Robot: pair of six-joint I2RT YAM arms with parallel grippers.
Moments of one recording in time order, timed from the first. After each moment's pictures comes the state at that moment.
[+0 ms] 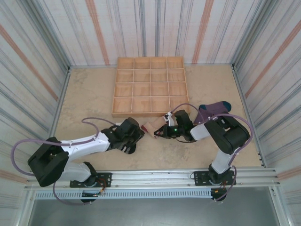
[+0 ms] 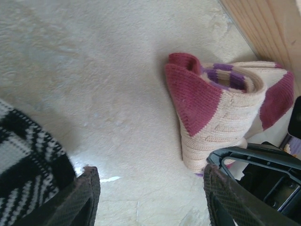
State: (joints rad) left arm -0.86 1.32 0.61 -0.21 -0.05 -1.39; right arm 0.58 1.75 0.52 0.50 -0.68 0.76
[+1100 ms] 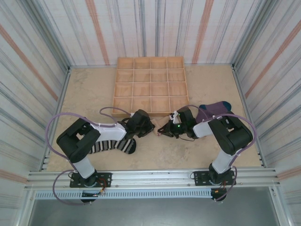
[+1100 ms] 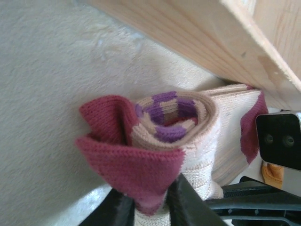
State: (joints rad) left arm -0.81 1.70 0.76 0.14 0.05 -1.21; right arm 0.50 1.71 0.54 0.37 -0.69 0.96
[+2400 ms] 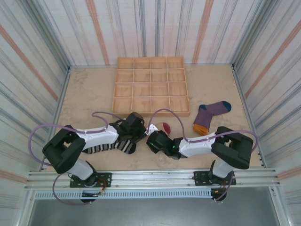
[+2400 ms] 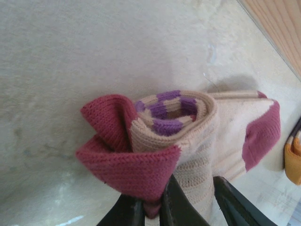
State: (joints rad) left arm -0.81 1.51 0.69 -0.13 0.11 -1.29; right arm 1.17 1.59 0.62 0.15 0.44 0.25
